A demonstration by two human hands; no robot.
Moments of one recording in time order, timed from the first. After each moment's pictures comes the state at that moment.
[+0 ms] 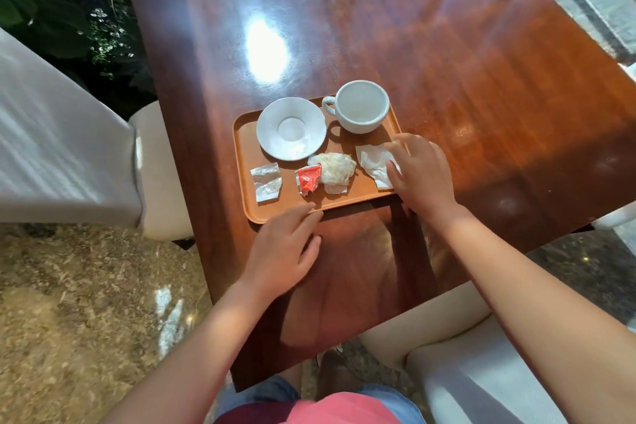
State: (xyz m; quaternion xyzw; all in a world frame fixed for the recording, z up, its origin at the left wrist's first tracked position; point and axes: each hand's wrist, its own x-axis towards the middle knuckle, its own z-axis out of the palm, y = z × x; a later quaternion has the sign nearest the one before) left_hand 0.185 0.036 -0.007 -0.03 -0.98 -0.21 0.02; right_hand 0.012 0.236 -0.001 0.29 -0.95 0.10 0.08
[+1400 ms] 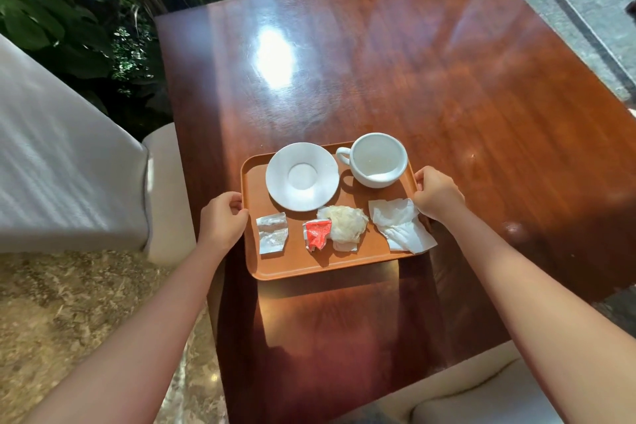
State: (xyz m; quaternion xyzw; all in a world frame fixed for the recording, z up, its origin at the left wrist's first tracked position) left_hand 0.102 -0.086 -0.008 0.37 -0.86 -0.34 -0.01; right_hand -0.068 0.205 0.001 0.03 -0.96 0.16 -0.22
